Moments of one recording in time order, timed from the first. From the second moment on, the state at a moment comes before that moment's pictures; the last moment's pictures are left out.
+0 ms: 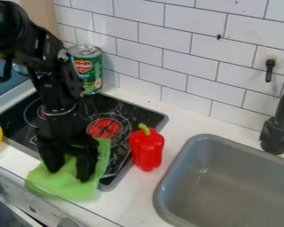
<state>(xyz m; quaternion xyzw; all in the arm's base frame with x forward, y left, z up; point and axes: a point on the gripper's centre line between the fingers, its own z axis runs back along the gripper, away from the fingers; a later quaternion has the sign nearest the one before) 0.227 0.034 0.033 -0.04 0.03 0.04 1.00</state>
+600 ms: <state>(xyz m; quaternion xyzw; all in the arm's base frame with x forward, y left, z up) 0.236 0.033 0.058 -0.05 0.01 0.01 1.00</state>
